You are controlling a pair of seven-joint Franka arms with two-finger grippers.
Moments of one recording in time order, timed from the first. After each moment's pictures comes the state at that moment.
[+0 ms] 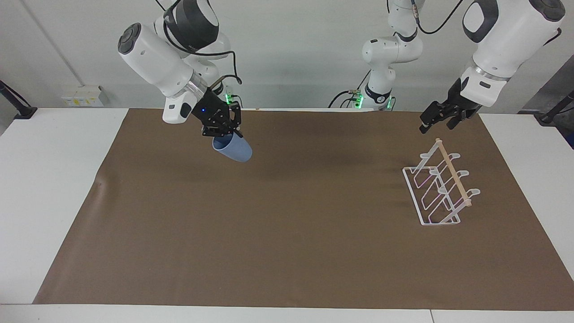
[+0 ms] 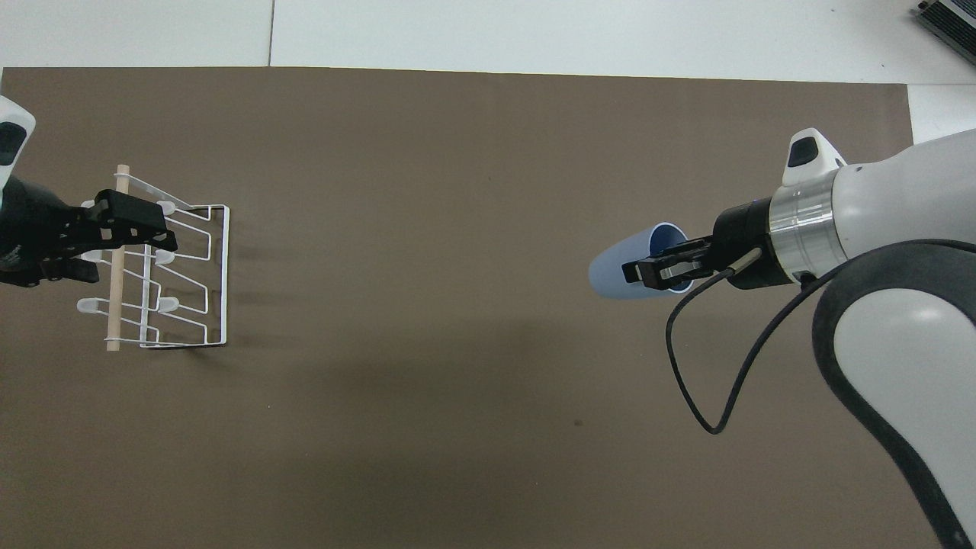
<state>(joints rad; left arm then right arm) 0.07 -0.03 -0.16 -1.64 -0.21 1.60 -0.47 0.07 -0.03 0.11 -1.79 0.62 1.80 -0.30</state>
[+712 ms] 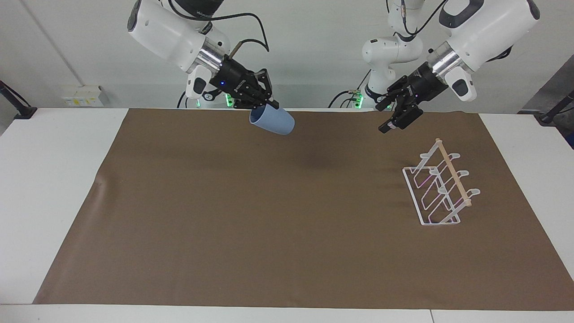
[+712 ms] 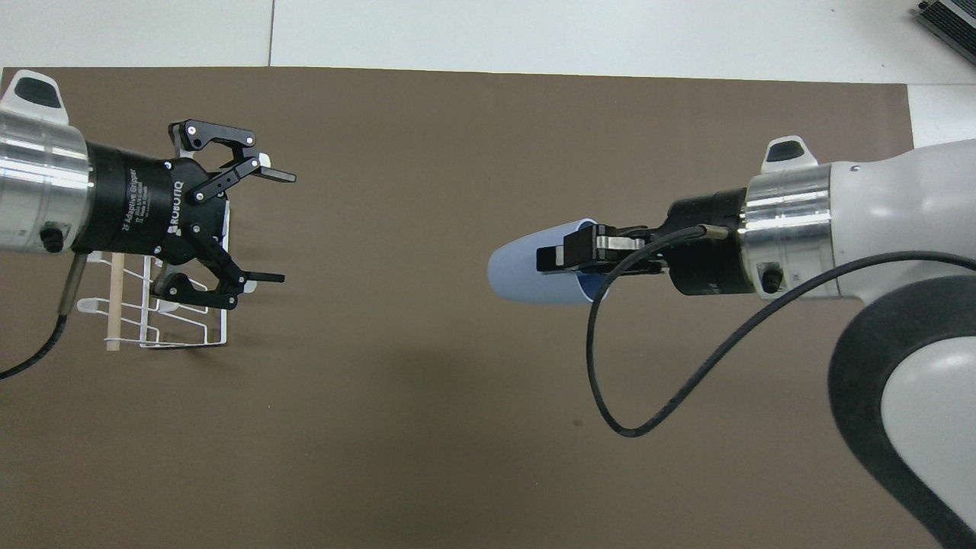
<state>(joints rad) 0.07 -0.03 -0.29 -1.65 -0.65 1.77 -1.54 0.15 -0.05 0.15 -1.77 0.91 1.95 0.07</state>
